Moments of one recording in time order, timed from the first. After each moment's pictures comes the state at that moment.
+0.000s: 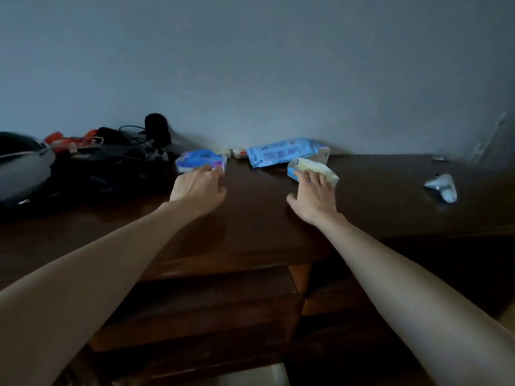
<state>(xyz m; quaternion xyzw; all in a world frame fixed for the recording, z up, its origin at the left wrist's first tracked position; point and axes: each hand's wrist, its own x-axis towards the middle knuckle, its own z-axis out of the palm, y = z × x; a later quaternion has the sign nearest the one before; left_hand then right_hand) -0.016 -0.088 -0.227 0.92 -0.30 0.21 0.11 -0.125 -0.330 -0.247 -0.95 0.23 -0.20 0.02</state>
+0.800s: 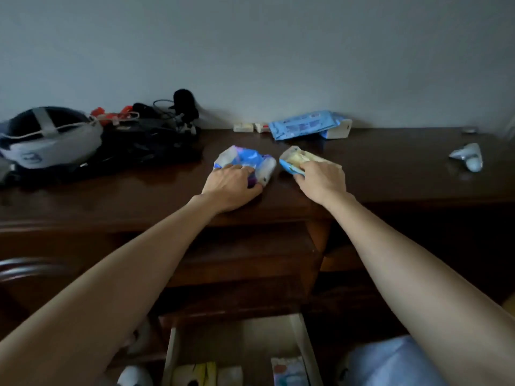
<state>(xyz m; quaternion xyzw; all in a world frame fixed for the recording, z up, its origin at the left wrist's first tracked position) -0.072 -0.052 -0.267 0.92 -0.36 0.16 0.09 -0.161 -0.262 -0.262 -0.96 0.20 -0.21 -0.03</state>
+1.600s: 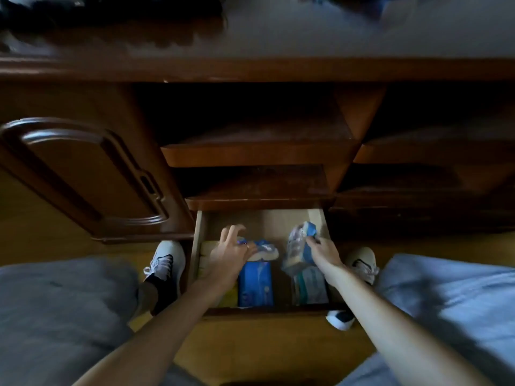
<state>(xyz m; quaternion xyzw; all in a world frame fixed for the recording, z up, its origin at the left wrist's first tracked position) -0.286 0.091 -0.601 0.94 -0.29 -0.07 0.19 -0.351 -0.149 -0.625 -0.74 0.42 0.04 0.53</state>
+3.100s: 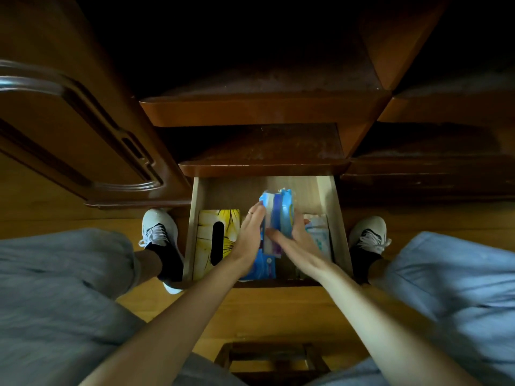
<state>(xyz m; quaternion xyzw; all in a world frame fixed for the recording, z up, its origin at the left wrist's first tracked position) -0.306 0.040 -0.612 0.61 0.04 -0.32 0.73 -0.366 -0.084 -0.630 -0.76 0.18 0.08 0.62</state>
